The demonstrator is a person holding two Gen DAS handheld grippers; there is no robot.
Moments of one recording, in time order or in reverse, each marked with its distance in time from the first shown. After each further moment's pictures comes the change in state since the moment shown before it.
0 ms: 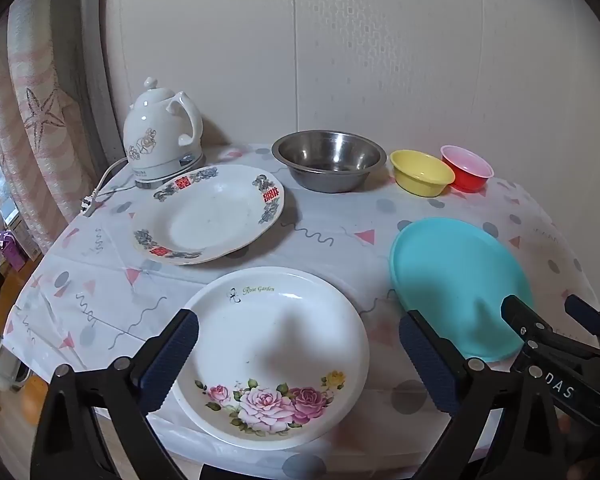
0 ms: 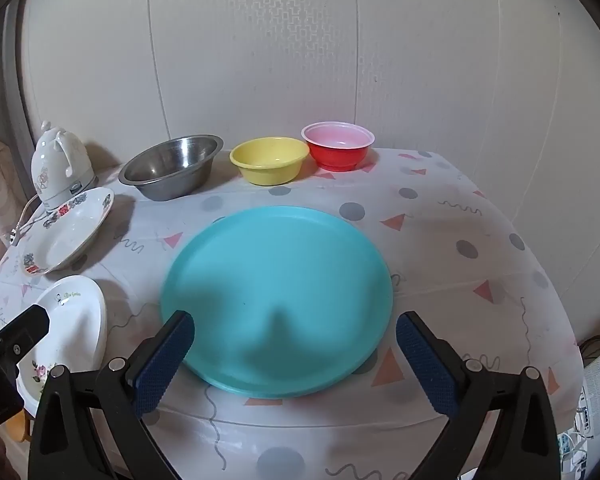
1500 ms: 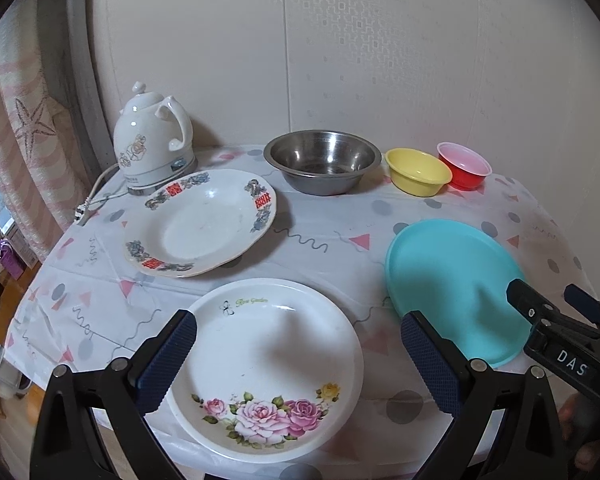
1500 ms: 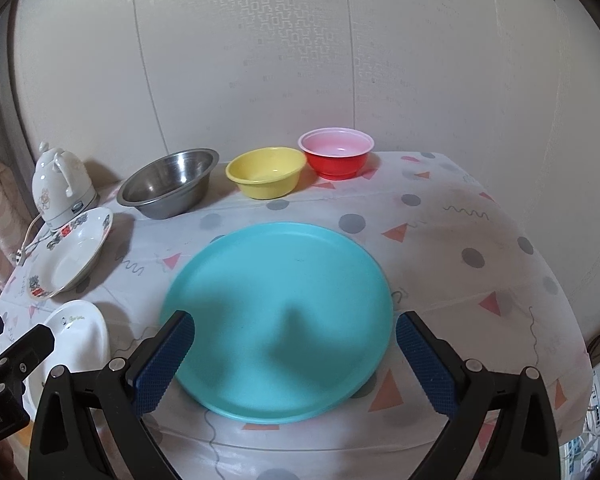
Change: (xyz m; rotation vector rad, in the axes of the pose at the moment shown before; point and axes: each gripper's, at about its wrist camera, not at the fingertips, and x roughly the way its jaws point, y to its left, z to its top) left arm 0.008 -0.006 0.014 0.021 0.024 -0.018; right arm 0.008 -0.013 0.012 0.044 -0.007 0.027
